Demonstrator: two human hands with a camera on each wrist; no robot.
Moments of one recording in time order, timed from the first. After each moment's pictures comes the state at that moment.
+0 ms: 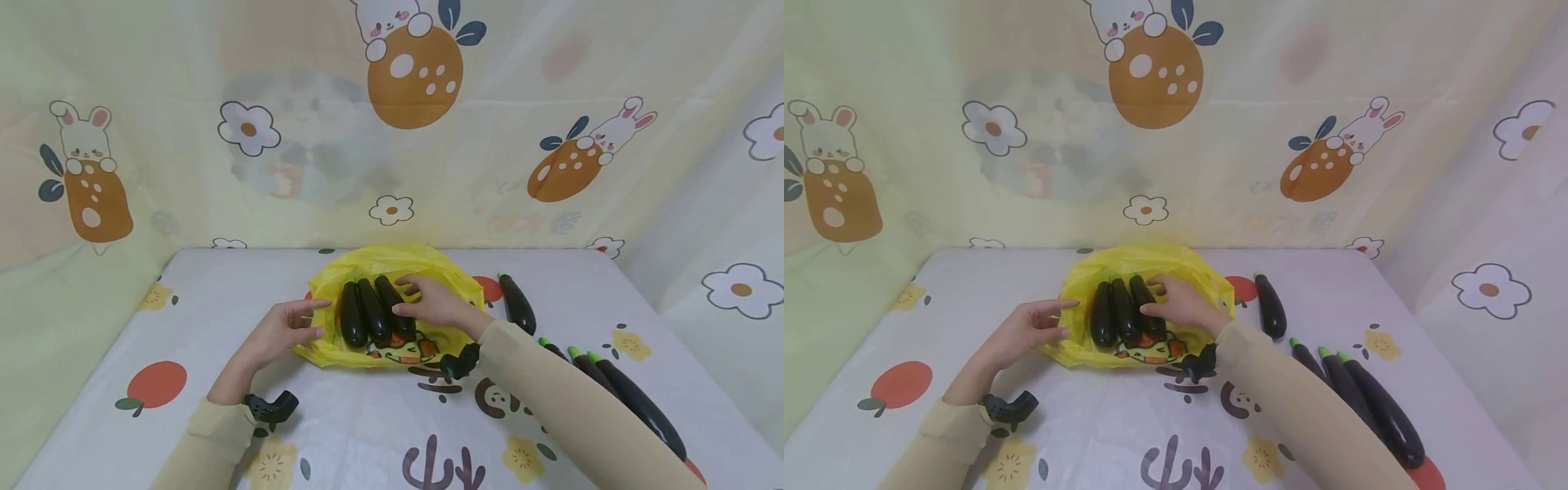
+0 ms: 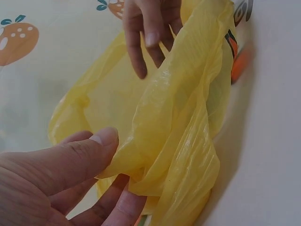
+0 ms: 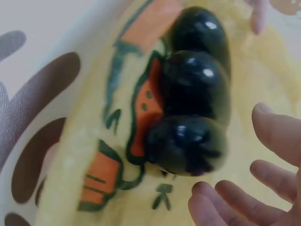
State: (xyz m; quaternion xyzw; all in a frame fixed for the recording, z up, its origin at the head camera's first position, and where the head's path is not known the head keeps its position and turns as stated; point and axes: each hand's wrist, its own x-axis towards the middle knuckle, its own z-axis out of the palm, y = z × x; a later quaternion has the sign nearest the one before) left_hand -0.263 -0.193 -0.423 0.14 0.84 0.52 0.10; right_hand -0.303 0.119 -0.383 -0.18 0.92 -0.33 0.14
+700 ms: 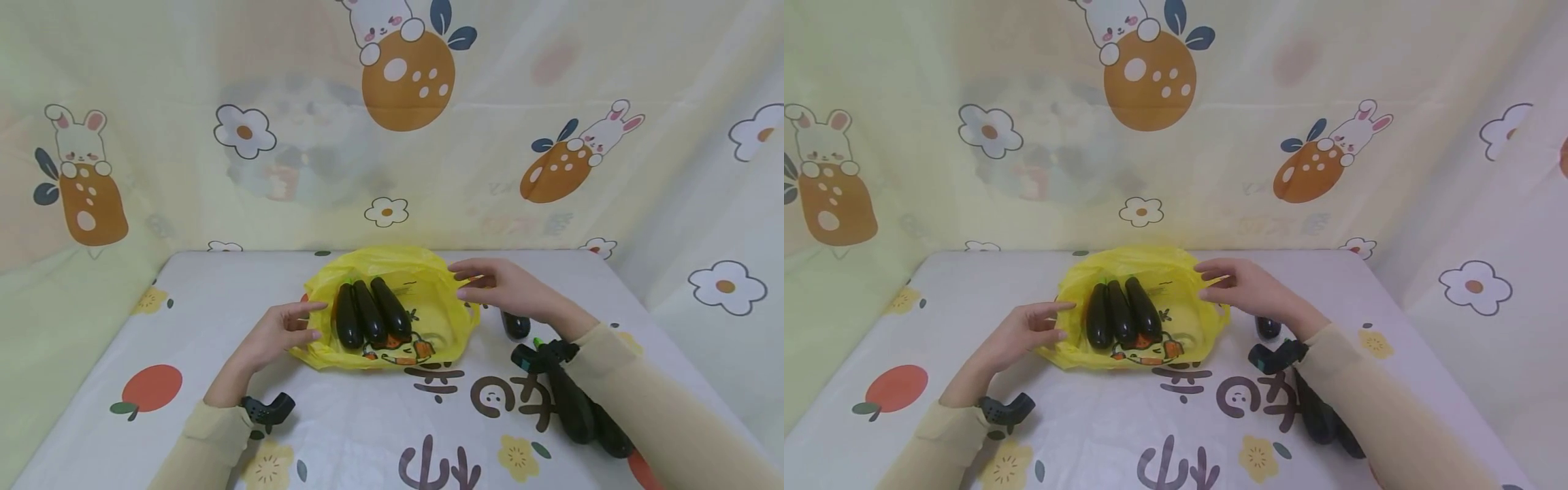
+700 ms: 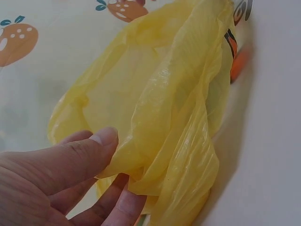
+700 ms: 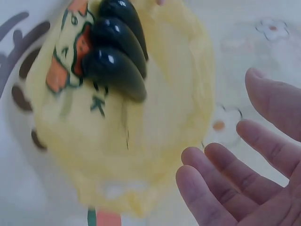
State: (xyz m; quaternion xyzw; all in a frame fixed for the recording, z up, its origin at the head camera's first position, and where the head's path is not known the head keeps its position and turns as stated) left_hand -0.262 -0.193 -0.428 0.14 0.83 0.53 0.10; right_hand -0.274 0.215 -0.324 -0.20 0.91 -0.35 0.12
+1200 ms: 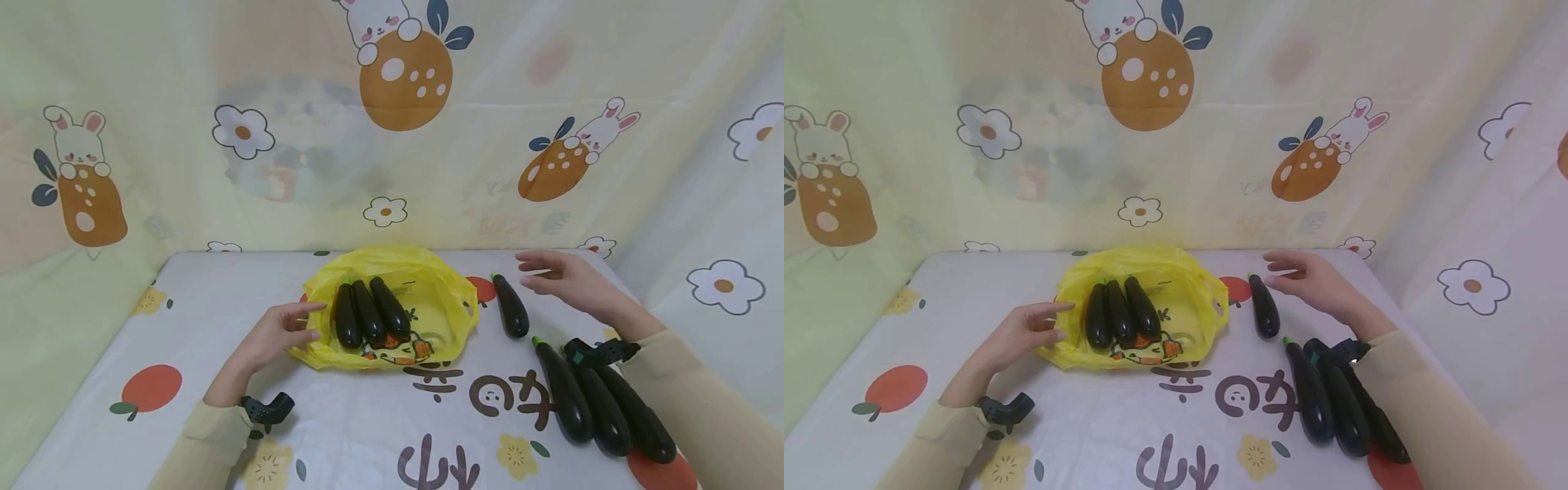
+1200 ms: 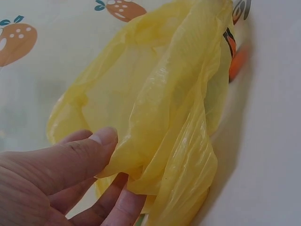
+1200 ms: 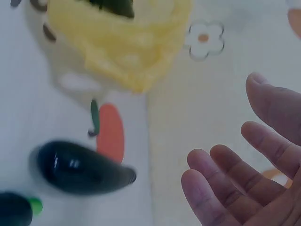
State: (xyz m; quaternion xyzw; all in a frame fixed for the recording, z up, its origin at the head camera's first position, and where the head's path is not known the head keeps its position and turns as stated) left_hand -0.261 -0.194 -0.426 0.15 0.83 0.52 0.10; right_hand -0.268 0.305 -0.325 -0.14 0.93 -0.32 0.05
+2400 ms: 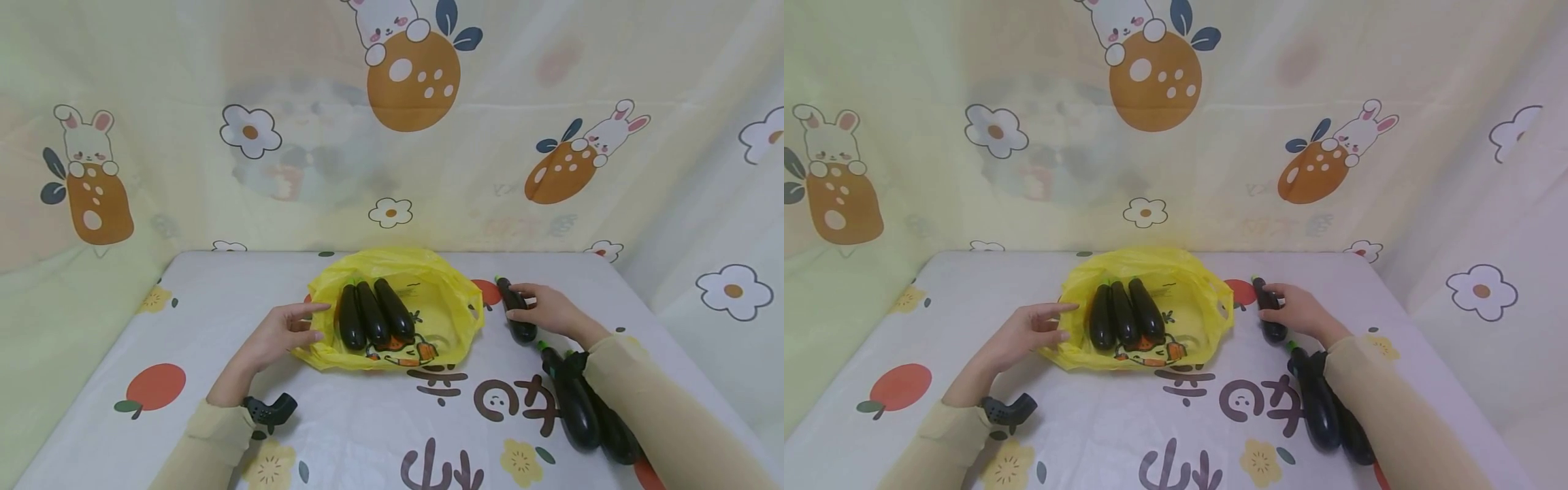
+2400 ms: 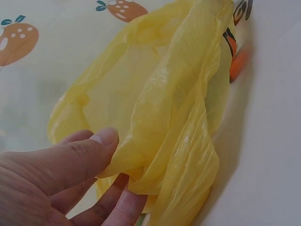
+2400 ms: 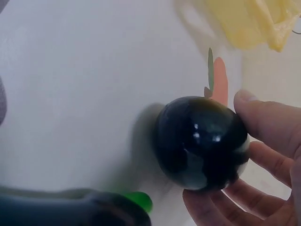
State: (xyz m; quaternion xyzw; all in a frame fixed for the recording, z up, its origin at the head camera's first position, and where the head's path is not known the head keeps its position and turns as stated) left_hand -0.263 -0.197 -0.430 0.16 0.83 0.53 0.11; right_hand -0.303 0.297 -0.399 -0.05 0.96 -0.25 0.13
